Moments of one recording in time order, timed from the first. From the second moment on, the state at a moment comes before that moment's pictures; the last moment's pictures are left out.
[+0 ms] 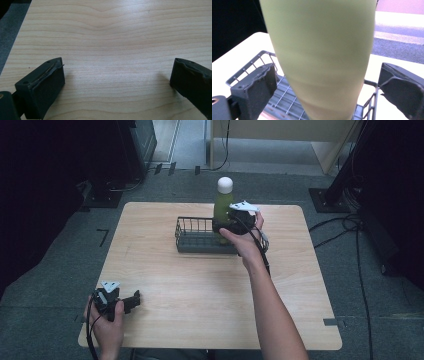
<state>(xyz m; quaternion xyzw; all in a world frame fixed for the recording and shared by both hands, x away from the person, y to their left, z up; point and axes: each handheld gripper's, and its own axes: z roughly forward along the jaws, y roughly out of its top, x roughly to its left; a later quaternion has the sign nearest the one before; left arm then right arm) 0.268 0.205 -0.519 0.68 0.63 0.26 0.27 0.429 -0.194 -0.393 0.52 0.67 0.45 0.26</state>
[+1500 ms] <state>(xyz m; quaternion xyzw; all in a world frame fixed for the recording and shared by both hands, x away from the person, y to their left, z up) 0.268 0.205 -0.519 0.68 0.63 0.26 0.27 0.321 -0.283 -0.437 0.54 0.67 0.43 0.26</state>
